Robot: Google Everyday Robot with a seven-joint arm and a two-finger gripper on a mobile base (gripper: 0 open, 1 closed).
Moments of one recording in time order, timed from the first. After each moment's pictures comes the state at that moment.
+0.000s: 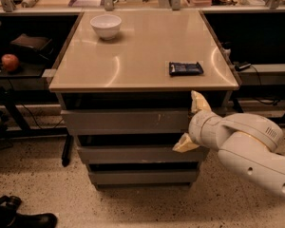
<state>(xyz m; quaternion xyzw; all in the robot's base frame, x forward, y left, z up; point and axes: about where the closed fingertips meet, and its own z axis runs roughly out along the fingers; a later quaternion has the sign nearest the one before) 0.561 -0.140 0.722 -0.56 0.69 -0.14 0.44</state>
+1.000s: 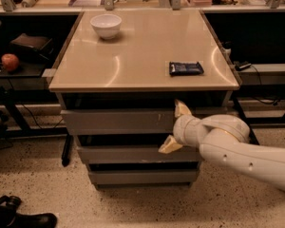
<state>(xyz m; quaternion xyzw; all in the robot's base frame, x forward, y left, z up) 0.597 -0.106 0.651 -0.57 0.69 -0.07 0.44</state>
